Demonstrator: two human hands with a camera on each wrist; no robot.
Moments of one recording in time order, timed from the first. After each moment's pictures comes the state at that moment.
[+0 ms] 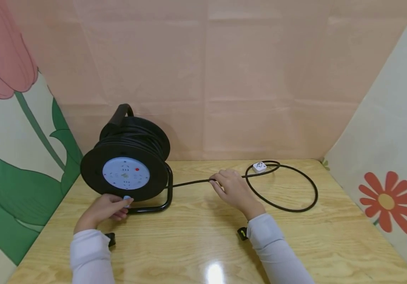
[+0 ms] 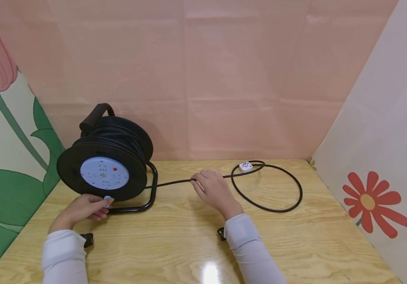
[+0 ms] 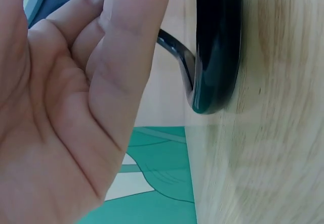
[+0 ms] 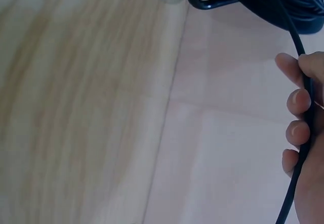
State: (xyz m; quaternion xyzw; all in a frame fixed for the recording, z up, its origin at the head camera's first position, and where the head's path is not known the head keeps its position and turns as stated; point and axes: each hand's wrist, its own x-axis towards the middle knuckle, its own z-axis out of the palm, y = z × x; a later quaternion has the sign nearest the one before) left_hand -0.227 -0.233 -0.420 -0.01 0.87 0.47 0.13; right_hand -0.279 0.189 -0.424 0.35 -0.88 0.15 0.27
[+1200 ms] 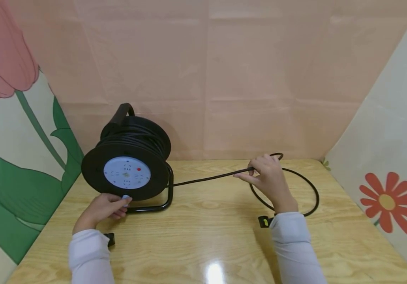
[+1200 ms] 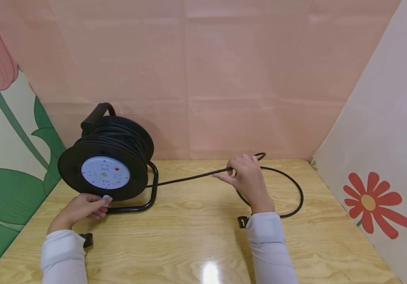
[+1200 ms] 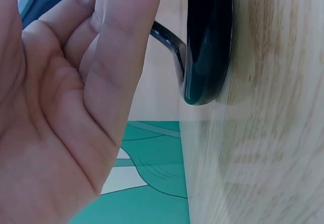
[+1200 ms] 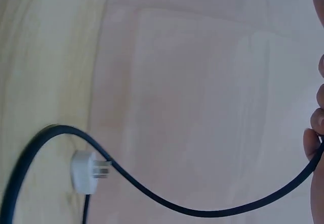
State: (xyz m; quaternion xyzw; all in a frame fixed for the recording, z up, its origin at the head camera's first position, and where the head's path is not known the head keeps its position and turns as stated) left_hand -0.227 -0.238 -0.421 -0.02 0.88 0.47 0.11; right_hand -0.272 0.265 -0.376 0.34 -0.82 0.18 0.42
